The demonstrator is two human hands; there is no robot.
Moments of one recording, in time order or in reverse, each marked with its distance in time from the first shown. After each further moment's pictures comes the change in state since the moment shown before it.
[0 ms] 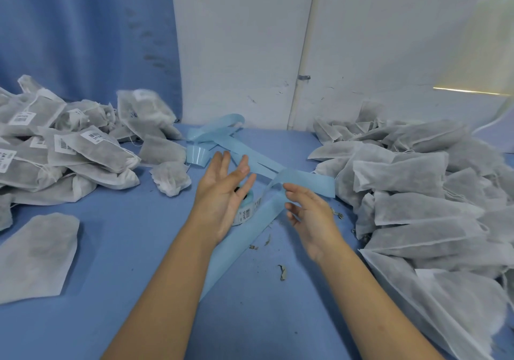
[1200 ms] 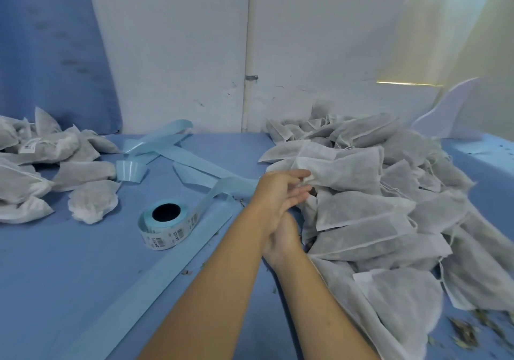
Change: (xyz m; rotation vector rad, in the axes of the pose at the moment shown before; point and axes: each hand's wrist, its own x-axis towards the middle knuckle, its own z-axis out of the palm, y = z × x) left_hand 0.030 -0.097 0.142 0.305 -0.184 -0.433; right_hand 0.034 0.005 -0.042 0.485 0.064 0.074
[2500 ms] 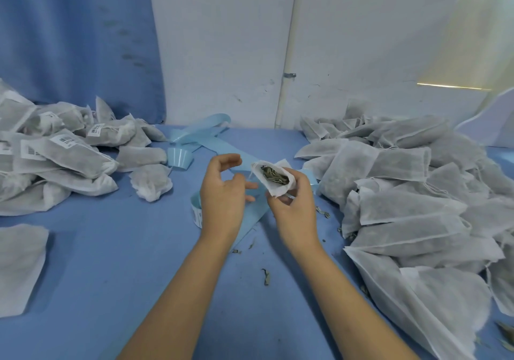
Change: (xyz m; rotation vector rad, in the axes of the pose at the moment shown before) left_hand -0.067 0.013 -0.113 0.226 0.530 0.606; right_hand -0.014 0.031 0.026 -0.741 -0.170 -0.631
